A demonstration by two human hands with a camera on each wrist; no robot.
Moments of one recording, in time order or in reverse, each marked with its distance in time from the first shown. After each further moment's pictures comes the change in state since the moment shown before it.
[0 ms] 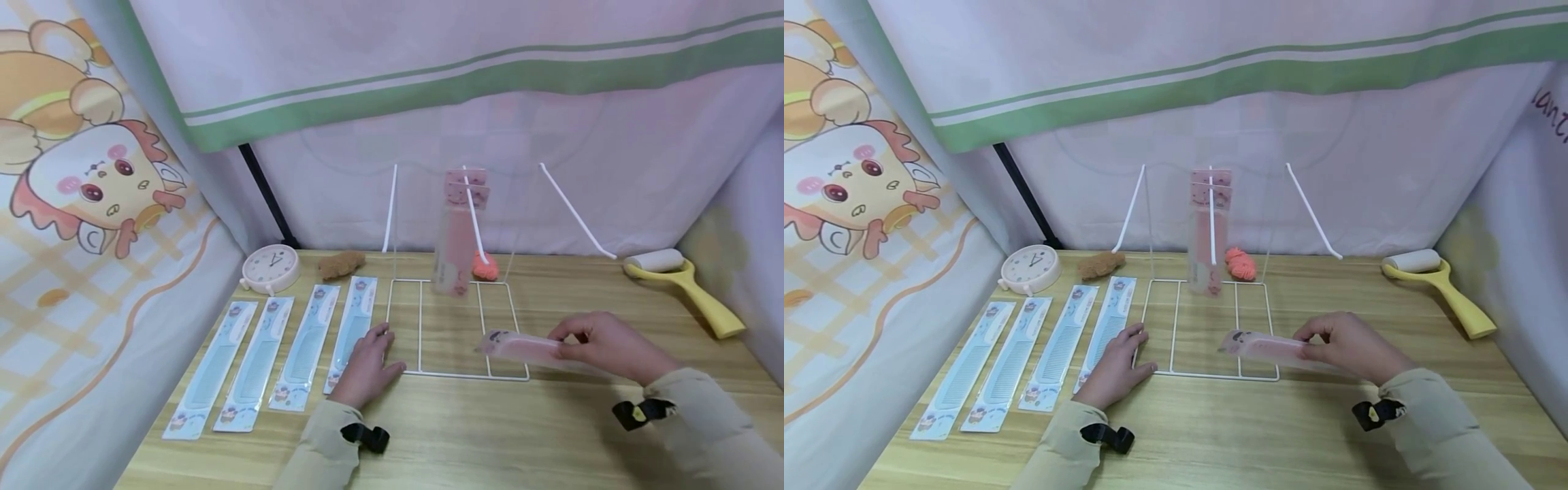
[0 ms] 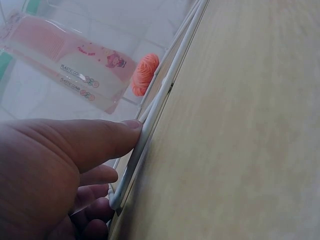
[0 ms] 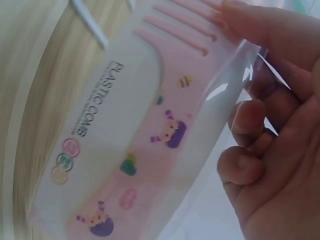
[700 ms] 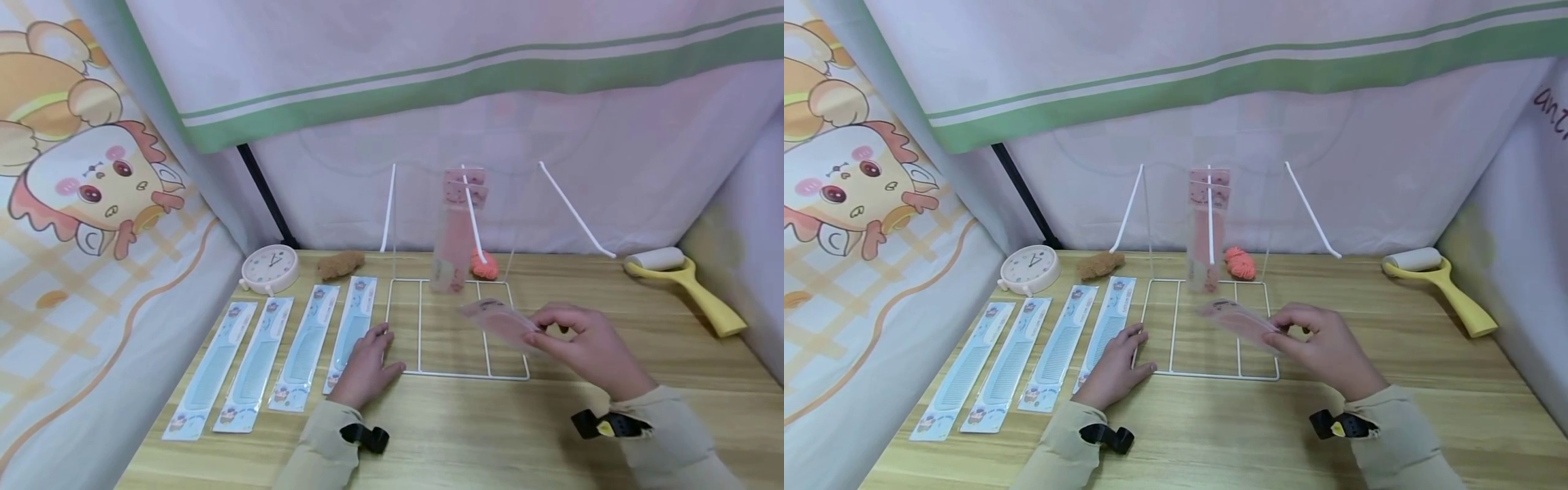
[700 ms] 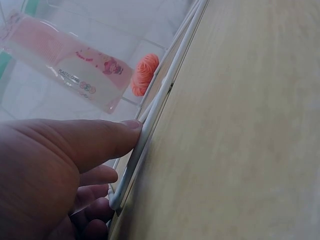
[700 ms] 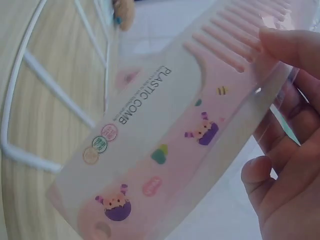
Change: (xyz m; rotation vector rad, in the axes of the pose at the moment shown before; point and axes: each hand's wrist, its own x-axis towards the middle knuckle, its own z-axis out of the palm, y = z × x) left_hand 0.001 0.000 0.001 -0.006 -0.001 -0.010; right_hand 0.002 -0.049 0.025 0.156 0.383 -0.115
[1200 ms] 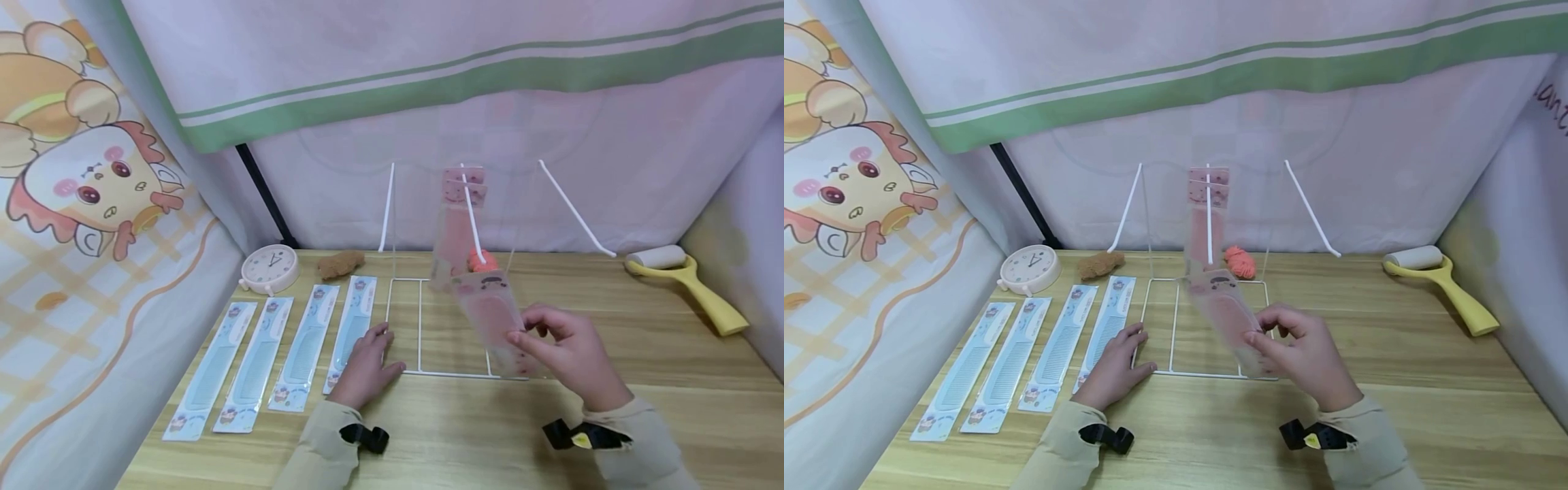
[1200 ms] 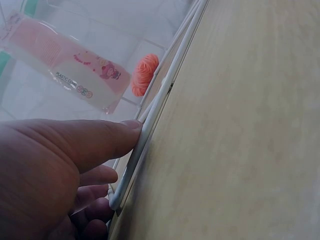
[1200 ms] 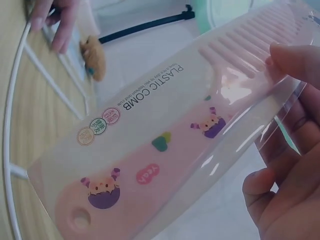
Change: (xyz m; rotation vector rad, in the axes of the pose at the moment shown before) left_hand 0.001 0.000 0.000 -0.001 -0.004 -0.007; right_hand -0.001 -0.027 0.023 0.247 0.124 0.032
